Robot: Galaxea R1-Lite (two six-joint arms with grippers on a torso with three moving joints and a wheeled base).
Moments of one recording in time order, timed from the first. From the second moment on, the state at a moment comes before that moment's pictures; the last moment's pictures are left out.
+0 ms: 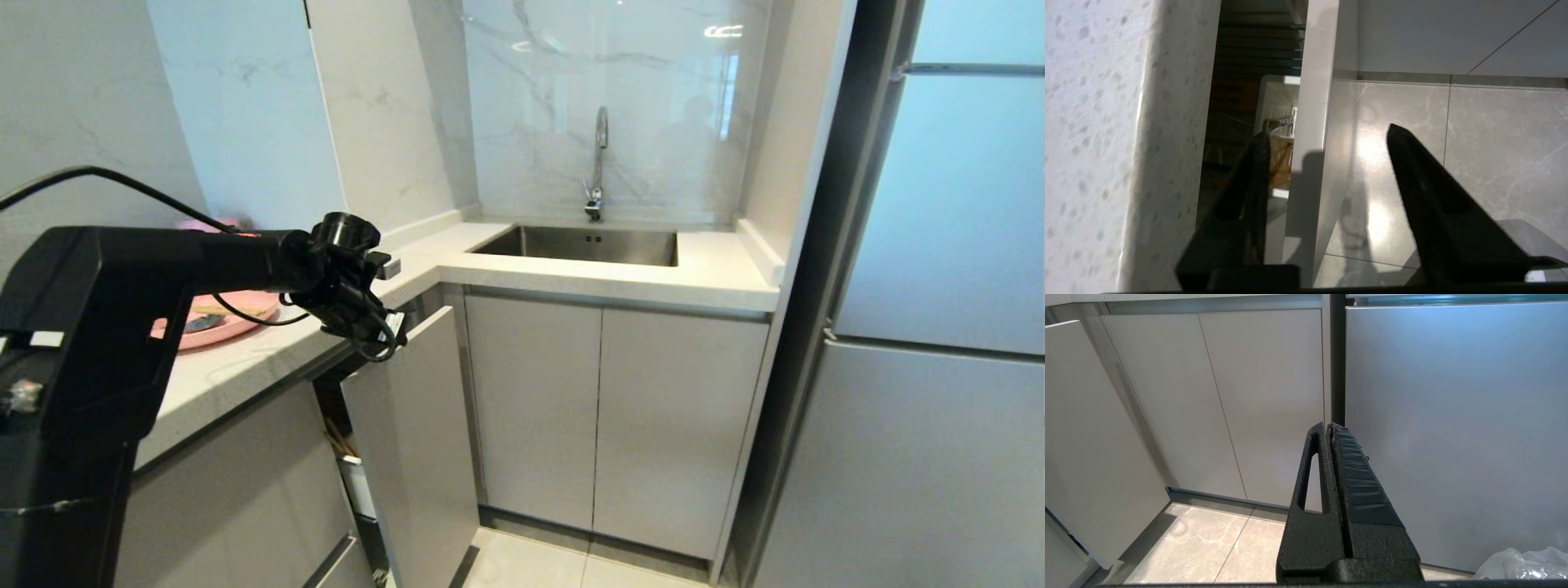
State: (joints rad) left arm -0.12 2.30 -1.95 0.52 0.11 0.19; right arm 0.00 0.00 0.00 0.00 -0.02 0.05
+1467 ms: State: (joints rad) left arm -0.23 2.41 -1.95 0.51 0.10 0.08; right arm 0.00 0.00 0.00 0.00 -0.02 0.05
